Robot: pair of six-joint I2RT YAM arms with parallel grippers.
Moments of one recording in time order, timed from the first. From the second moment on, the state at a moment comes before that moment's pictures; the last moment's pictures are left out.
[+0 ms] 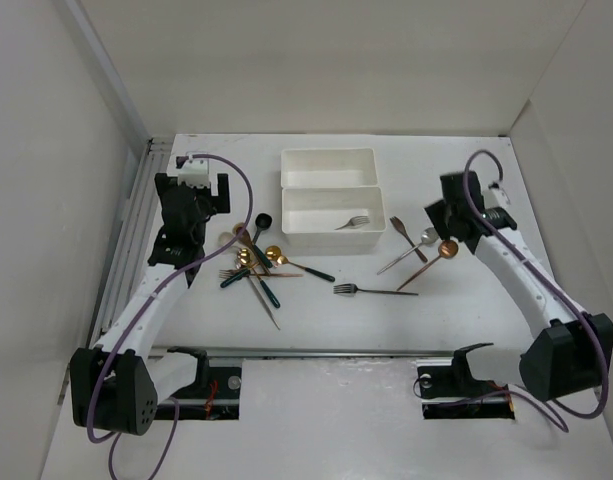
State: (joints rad) left arm -0.16 1.09 0.75 0.18 -0.26 0.09; right arm 0.27 1.28 1.13 -0.65 0.38 1.23
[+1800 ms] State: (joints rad) left arm -0.16 1.13 0.74 -0.02 -0.16 -0.36; right arm 0.36 1.46 1.40 -0.67 0.37 1.44
